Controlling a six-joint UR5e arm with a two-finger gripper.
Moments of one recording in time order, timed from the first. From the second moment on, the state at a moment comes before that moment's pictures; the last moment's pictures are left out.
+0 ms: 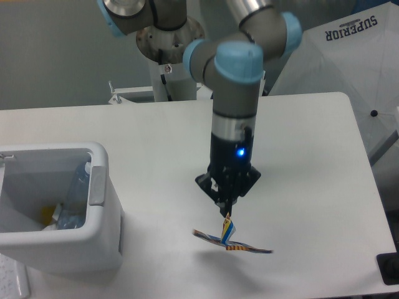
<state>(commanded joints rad) 2.50 -1.79 -1.54 -0.68 1.21 -0.12</state>
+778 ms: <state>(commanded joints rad) 2.35 -1.58 -1.46 -0.68 1.10 -0.24</state>
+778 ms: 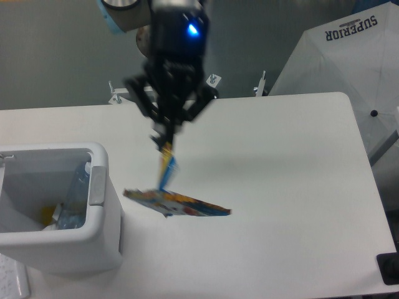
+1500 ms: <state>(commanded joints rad) 2.15 -1.62 -1.46 -0.68 1.10 -0.24</state>
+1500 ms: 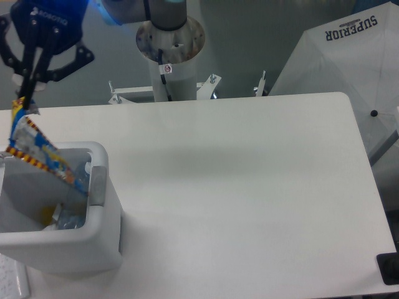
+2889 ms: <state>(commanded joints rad) 2.15 -1.67 -1.64 -0.68 1.37 0.29</state>
